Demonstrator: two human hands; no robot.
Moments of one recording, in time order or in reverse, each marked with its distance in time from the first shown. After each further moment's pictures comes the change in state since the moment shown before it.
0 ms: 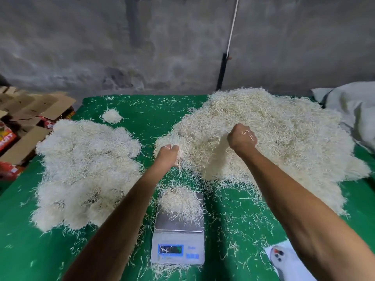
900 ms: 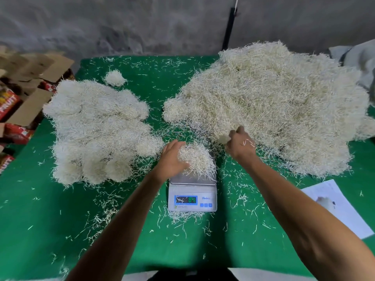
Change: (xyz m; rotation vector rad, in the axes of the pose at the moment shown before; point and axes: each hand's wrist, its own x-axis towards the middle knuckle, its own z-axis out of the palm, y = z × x) left_hand -0.065 -0.142 -0.024 0.461 -0.189 0.260; right_hand -0.147 0.037 0.088 -0.149 -0.184 -0.213
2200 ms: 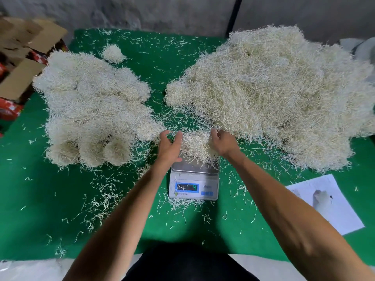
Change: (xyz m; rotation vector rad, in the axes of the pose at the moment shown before) left_hand -0.001 -0.019 0.010 -0.686 0.179 -0.330; right_hand -0.012 -0.053 0.047 0.461 -0.188 0.114
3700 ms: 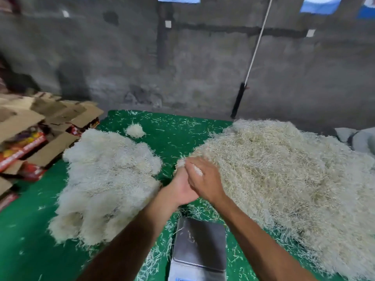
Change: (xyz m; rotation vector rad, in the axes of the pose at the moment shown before) left_hand 0.013 0.181 0.003 -0.808 -0.374 -0.281; right_hand 0.034 -0.158 -0.048 0.238 0.272 -0.816
